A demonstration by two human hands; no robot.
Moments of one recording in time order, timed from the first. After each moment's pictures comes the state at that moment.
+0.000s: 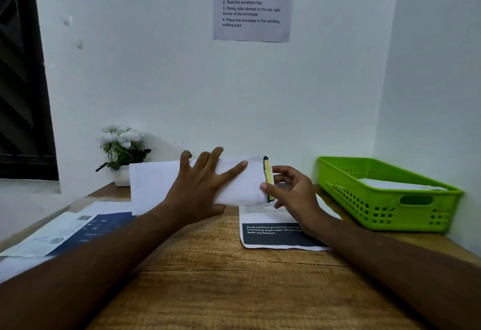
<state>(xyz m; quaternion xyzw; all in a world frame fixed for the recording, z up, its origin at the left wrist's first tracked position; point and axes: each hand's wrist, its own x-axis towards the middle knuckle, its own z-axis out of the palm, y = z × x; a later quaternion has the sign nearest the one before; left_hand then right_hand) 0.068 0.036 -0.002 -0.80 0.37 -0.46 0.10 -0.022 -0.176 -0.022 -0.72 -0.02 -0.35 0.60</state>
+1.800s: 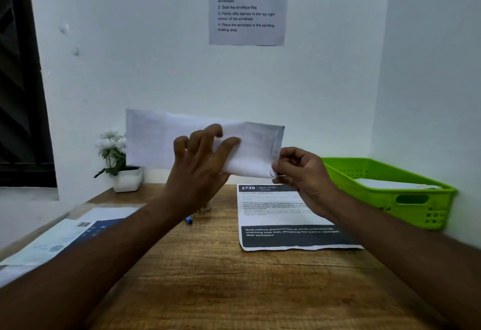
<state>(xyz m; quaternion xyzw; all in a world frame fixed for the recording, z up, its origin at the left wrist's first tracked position) 0.035 0.033 0.035 -0.71 0.37 -0.59 -0.05 -0.047 -0.176 0.027 -0.64 -0.09 -0.31 0.70</state>
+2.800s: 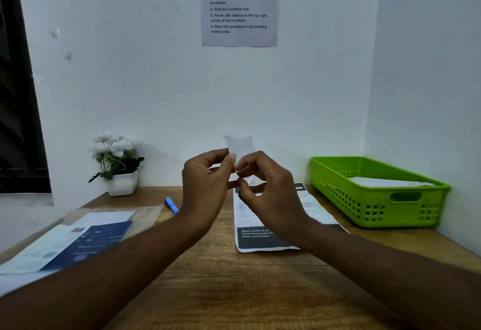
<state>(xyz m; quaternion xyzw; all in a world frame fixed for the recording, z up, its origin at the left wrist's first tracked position) -0.014 0.001 0.028 -0.59 0.29 -0.19 -0.73 -0.064 -0.115 0.010 -0.78 -0.21 -0.47 0.36</state>
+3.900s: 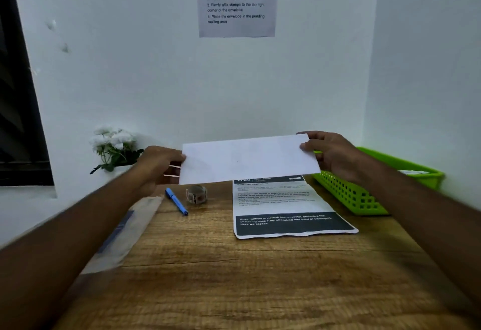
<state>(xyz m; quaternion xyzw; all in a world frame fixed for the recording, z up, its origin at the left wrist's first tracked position) 0.076 0.068 0.047 -0.73 0.14 0.01 -0.66 -0.057 -0.260 0.055 -0.73 0.04 -0.22 0.65</state>
